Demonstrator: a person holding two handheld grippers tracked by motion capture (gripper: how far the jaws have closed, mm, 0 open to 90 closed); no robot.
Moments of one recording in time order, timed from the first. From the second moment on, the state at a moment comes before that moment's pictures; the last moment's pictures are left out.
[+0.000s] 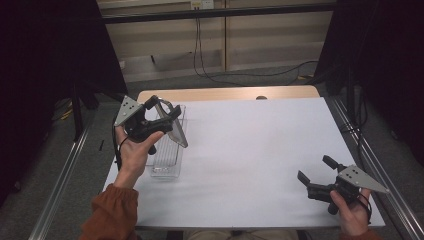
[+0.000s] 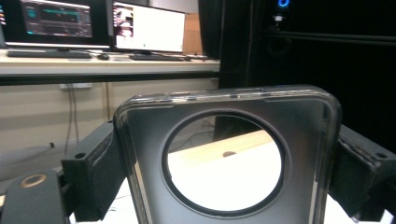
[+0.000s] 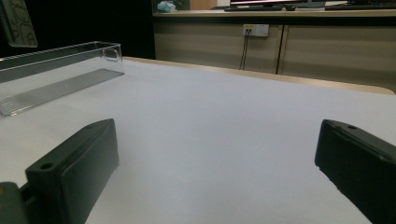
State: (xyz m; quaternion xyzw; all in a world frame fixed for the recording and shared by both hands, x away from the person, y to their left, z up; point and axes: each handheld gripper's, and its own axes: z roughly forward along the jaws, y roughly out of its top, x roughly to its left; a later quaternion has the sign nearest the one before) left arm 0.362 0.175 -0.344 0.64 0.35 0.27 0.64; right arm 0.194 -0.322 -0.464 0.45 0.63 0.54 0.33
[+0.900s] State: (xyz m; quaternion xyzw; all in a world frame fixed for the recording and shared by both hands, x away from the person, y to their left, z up) left arm 0.407 0.192 -0.353 0.63 0.40 0.33 0.58; right arm 0.195 -0.321 -0.465 0.44 0.64 0.54 0.33
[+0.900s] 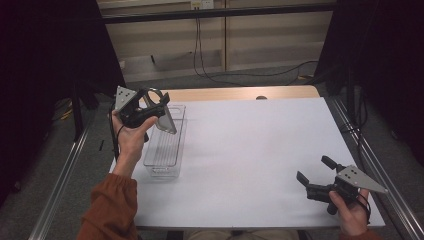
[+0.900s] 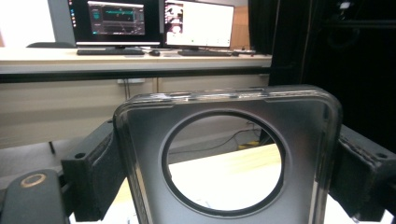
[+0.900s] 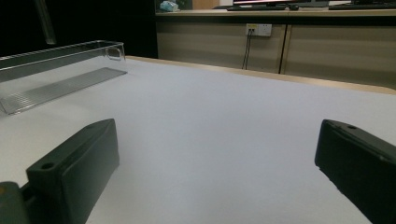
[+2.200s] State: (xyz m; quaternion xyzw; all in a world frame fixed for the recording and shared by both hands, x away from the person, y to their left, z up) left arm 0.462 0.167 -0.383 0.63 0.41 0.35 0.56; right arm 0.194 -0.321 -0.465 0.44 0.64 0.54 0.33
